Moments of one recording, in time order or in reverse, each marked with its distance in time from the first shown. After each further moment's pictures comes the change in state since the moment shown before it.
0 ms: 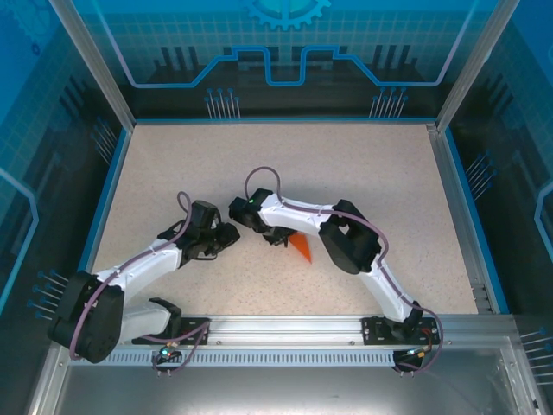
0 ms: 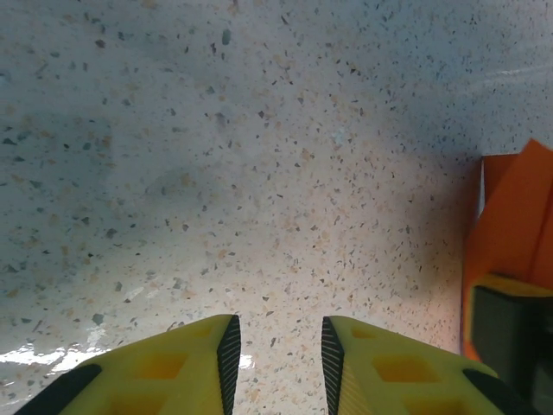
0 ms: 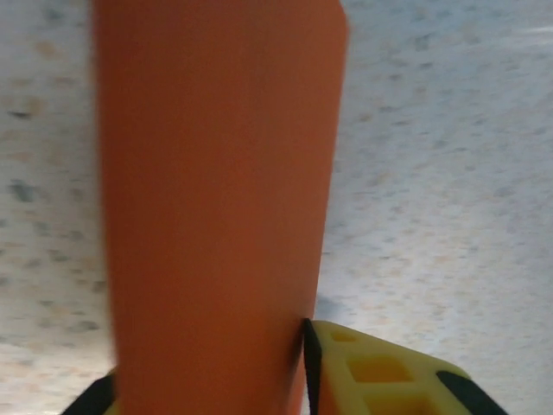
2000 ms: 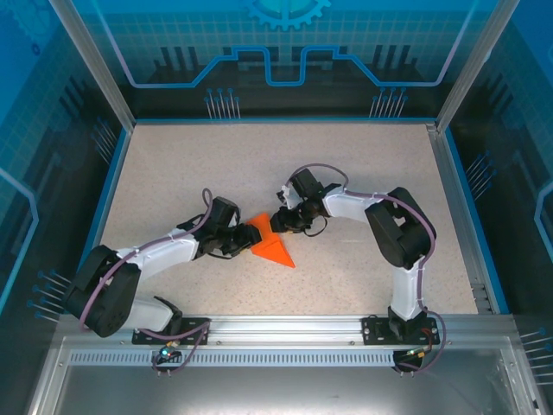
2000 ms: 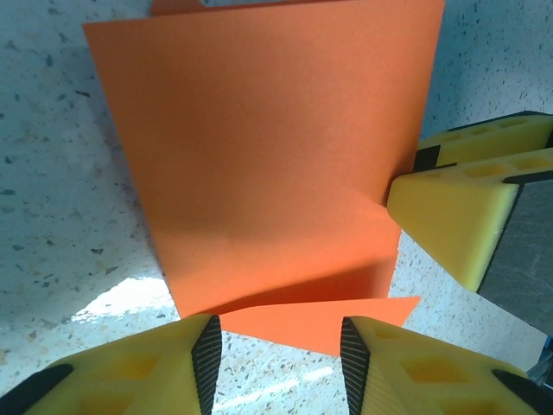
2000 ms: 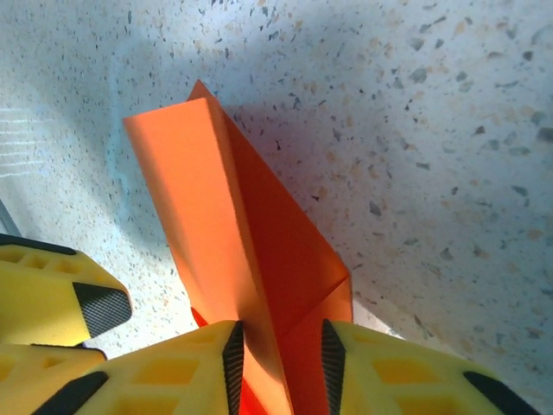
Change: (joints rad) left arm -0.127 0.175 0.097 0.049 0.145 -0.035; right arm -0.367 -0.325 -0.632 0.925 -1.086 -0.055
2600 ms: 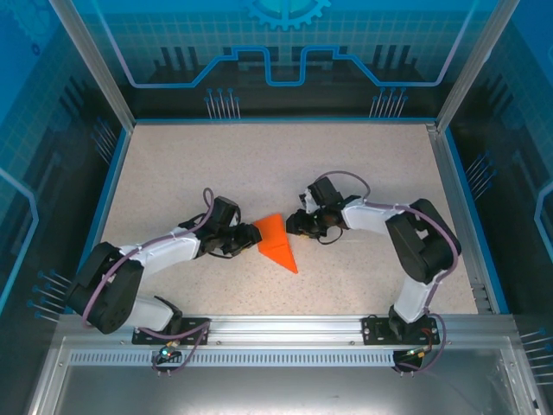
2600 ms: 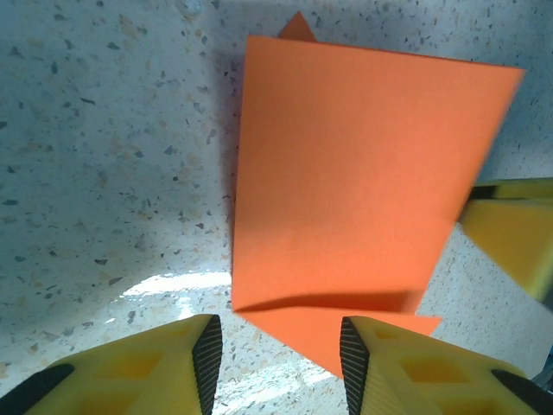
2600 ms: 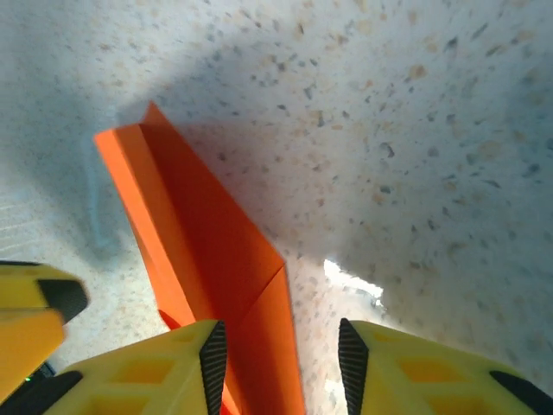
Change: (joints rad) left arm 0.000 0.023 0.005 0.005 -0.006 -0.007; right arm -0.051 -0.217 -0.242 0.102 0.150 0.166
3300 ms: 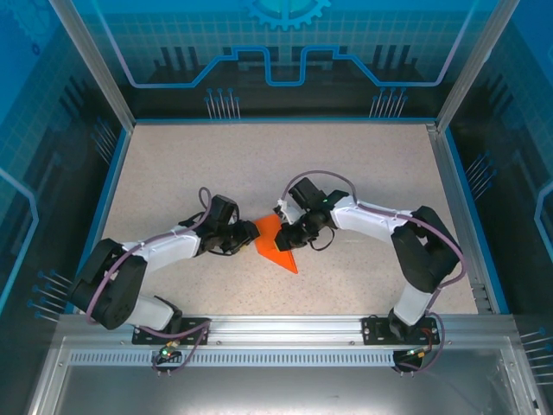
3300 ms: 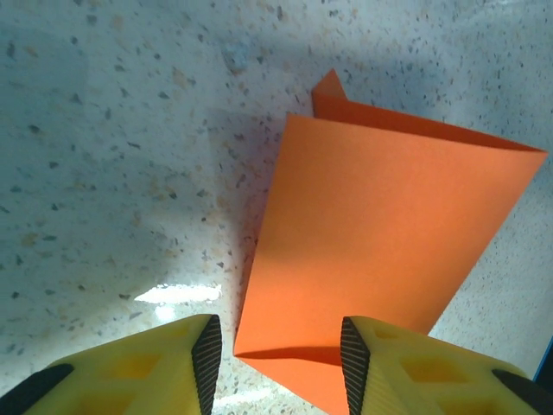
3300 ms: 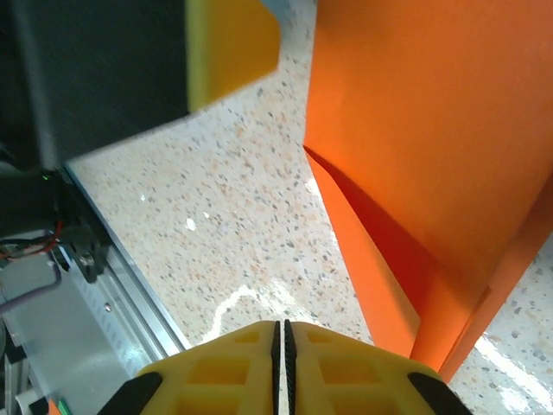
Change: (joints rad) left arm 0.033 0.032 0.001 0.038 -0.022 -0.071; right arm 0.153 -0.002 0.156 -0.325 -0.148 -0.319
